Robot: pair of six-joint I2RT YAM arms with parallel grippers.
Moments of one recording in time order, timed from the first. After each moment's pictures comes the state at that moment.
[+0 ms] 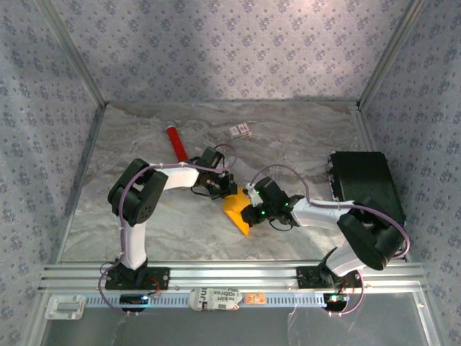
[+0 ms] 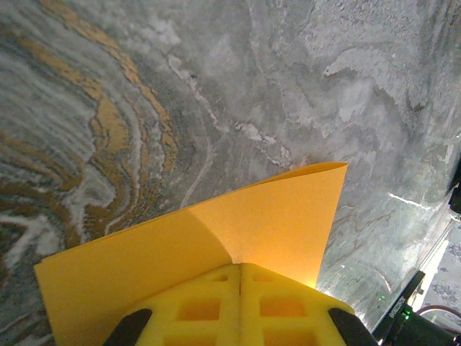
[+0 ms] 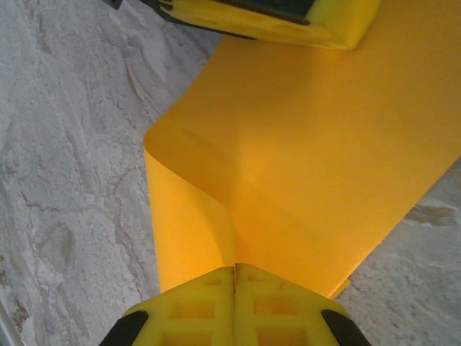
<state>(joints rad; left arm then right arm) -0.63 1.97 1.11 -0.22 0.59 -0.76 0.76 1.47 0.58 -0.02 -0.31 0.38</state>
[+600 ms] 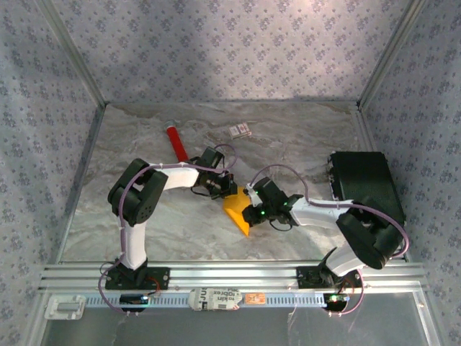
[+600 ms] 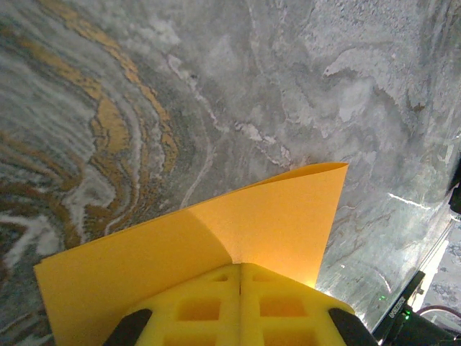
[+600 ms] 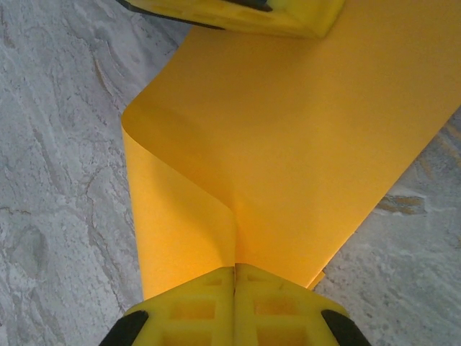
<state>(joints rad) -0.63 1.97 1.11 -0.22 0.59 -0.76 0.77 1.48 0.60 -0.06 -0.26 0.38</state>
